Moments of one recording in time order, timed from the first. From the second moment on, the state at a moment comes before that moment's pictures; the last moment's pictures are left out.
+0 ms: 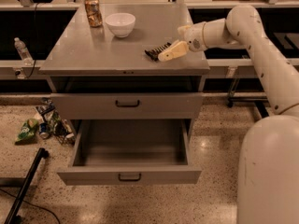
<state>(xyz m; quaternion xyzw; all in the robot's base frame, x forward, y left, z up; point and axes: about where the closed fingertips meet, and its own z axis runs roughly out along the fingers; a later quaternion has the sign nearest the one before) 0.808 -0.091 0.861 -0.46 0.70 0.23 0.49</state>
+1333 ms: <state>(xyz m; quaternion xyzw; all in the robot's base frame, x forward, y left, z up) 0.817 -0.078 0.832 -0.46 0.70 0.25 0.48</state>
